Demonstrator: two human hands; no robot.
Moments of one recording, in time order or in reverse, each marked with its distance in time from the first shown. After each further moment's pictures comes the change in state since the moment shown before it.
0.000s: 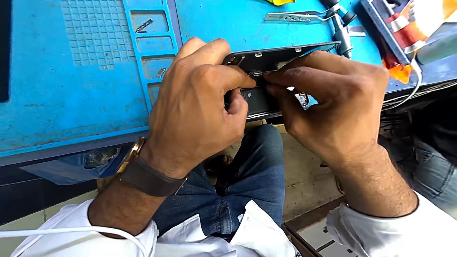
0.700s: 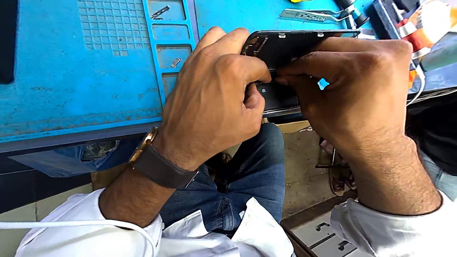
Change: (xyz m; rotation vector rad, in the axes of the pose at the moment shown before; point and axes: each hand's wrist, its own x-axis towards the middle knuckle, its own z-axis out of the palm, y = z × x) left_hand 0.001 -0.005 0.002 -0.044 -0.022 -0.024; right_hand 0.018 -0.004 -0.007 -0.096 -0.112 0.023
